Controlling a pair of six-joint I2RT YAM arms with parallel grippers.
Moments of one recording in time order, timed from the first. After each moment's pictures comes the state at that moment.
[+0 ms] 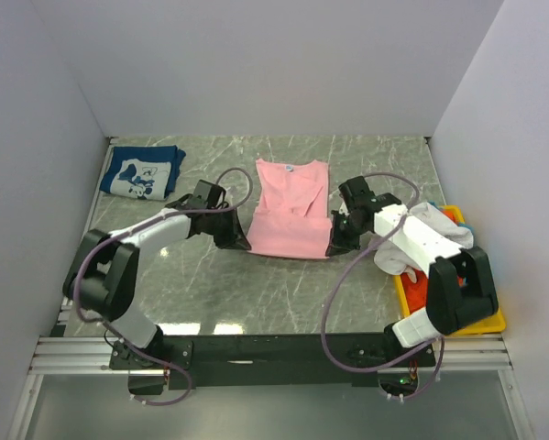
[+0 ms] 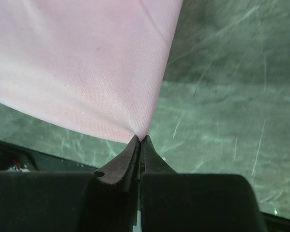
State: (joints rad) left arm -0.43 1.63 0.97 -0.34 0.47 -0.62; right arm 0.35 1.50 1.02 -0.77 -0.22 0.54
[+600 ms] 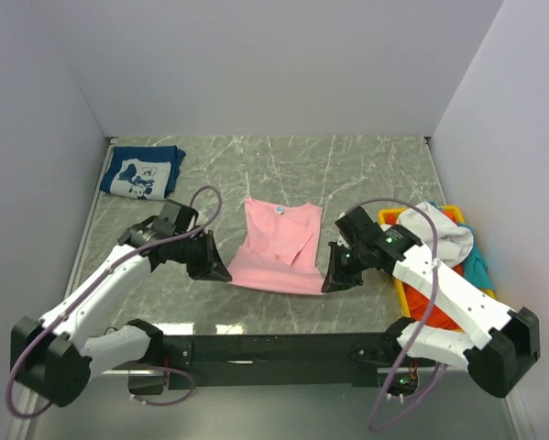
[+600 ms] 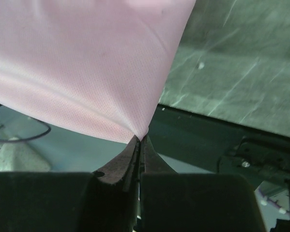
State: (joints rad) left arm -0.44 1.10 0.85 -0.82 0.52 -0.69; right arm 0.62 1.10 0.91 -1.01 -0.25 0.73
